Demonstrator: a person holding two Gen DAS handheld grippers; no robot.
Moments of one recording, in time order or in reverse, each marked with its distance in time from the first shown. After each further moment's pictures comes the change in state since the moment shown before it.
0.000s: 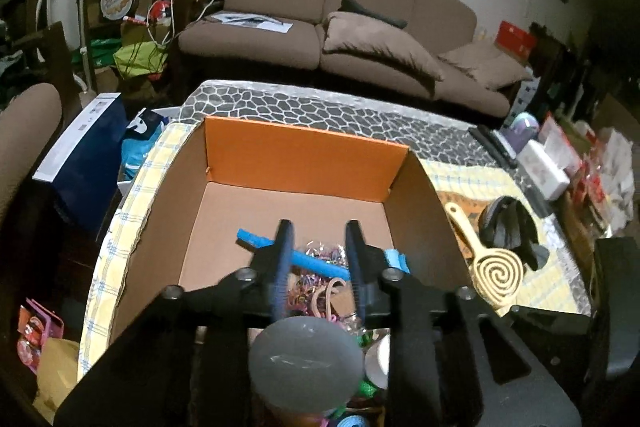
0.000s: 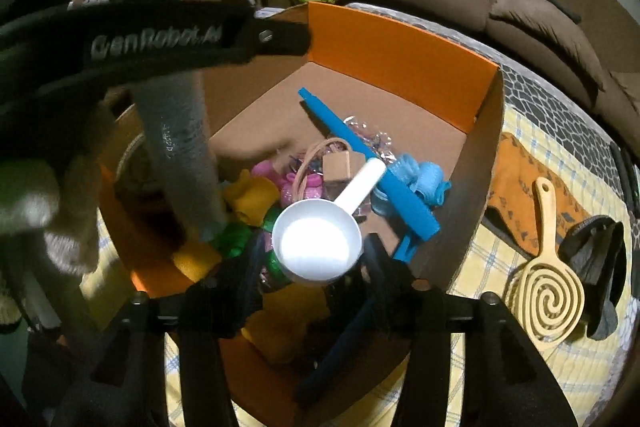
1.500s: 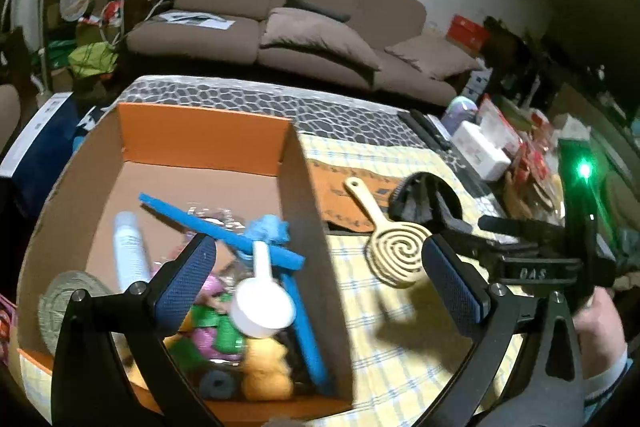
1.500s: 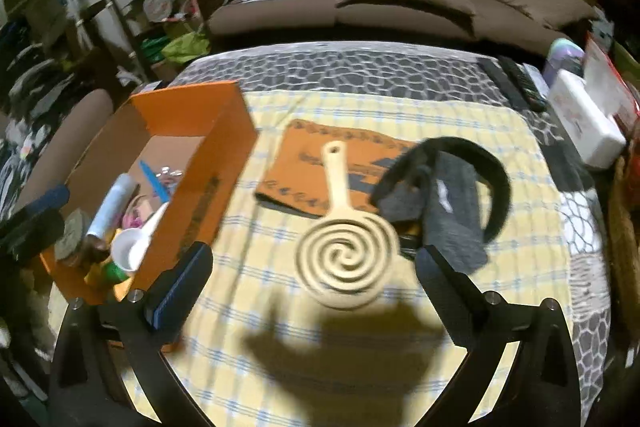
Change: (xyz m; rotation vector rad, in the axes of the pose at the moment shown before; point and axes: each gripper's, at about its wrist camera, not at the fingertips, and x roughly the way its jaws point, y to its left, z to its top) left arm -0.028 -0.097 -0.032 0.051 0.013 -0.161; right arm -0.097 -0.167 -0.056 0.411 -0.104 -0.192
